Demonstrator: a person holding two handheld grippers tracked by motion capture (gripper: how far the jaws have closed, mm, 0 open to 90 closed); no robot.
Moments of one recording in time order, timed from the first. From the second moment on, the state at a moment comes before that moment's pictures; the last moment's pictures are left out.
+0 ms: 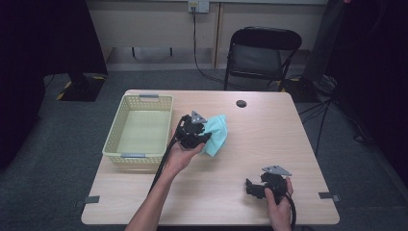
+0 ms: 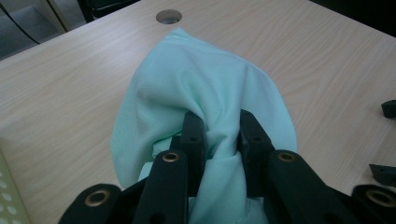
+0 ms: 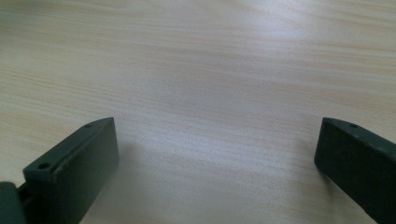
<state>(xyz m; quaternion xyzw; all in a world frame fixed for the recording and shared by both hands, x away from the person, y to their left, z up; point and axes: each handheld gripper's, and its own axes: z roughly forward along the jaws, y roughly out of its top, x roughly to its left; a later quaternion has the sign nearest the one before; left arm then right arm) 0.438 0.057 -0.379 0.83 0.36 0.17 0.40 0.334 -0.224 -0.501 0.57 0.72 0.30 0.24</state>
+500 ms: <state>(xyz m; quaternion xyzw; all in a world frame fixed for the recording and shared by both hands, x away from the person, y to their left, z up) 0.432 0.062 -0.369 0.83 0.34 0.17 0.41 0.334 -0.224 -0.501 0.57 0.72 0.30 0.24</state>
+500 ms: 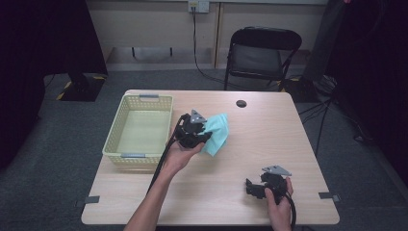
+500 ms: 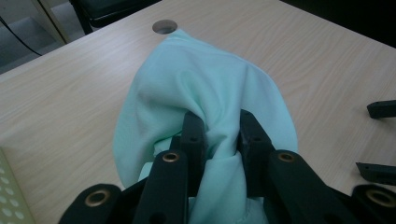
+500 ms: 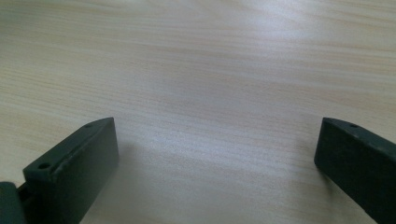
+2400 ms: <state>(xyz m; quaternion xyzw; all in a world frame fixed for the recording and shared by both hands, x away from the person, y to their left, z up) 0.423 0.138 -0.333 0.79 0.38 0.21 0.44 0.334 -0.224 -0.501 0.57 0.72 0.30 0.24</state>
